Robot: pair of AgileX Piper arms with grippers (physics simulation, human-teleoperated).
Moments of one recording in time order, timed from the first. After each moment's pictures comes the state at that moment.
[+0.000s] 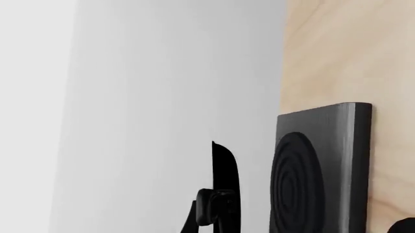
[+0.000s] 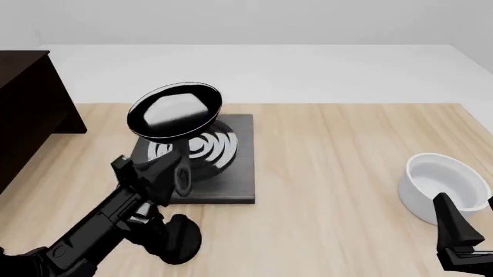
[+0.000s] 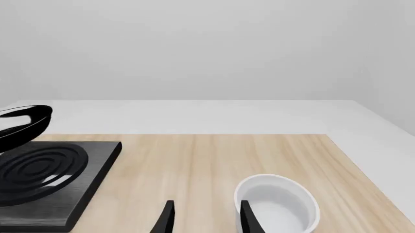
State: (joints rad) left arm -0.59 1.39 -0.18 -1.18 1.51; right arm 0.00 0.04 0.00 -0.04 0.00
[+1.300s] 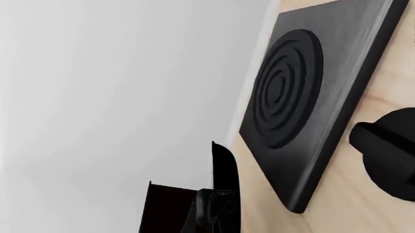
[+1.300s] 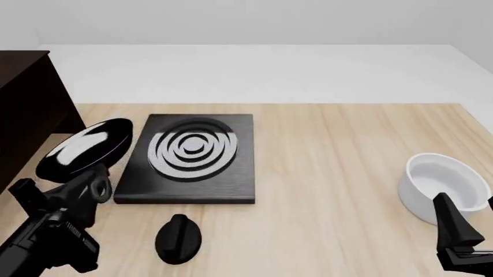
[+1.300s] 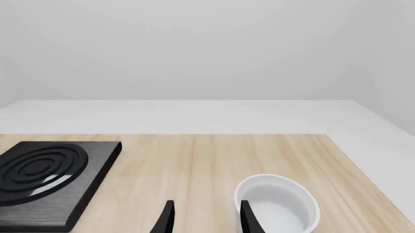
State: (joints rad) left arm -0.20 0.83 0.00 -0.68 1.30; right arm 0.00 0.04 0.00 -0.04 0.00
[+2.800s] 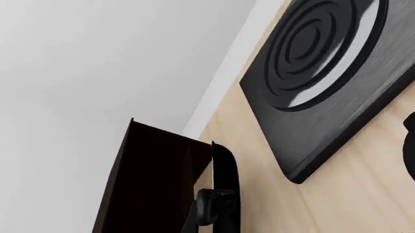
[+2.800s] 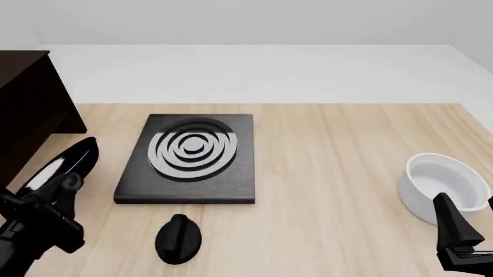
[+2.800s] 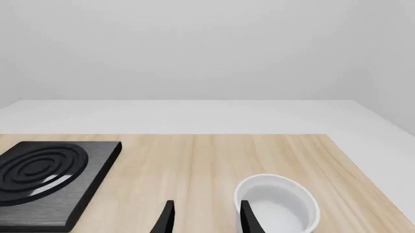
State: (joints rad) left arm 0.04 0.94 0.00 -0.71 1.11; right arm 0.00 0.04 0.00 -0.04 0.00
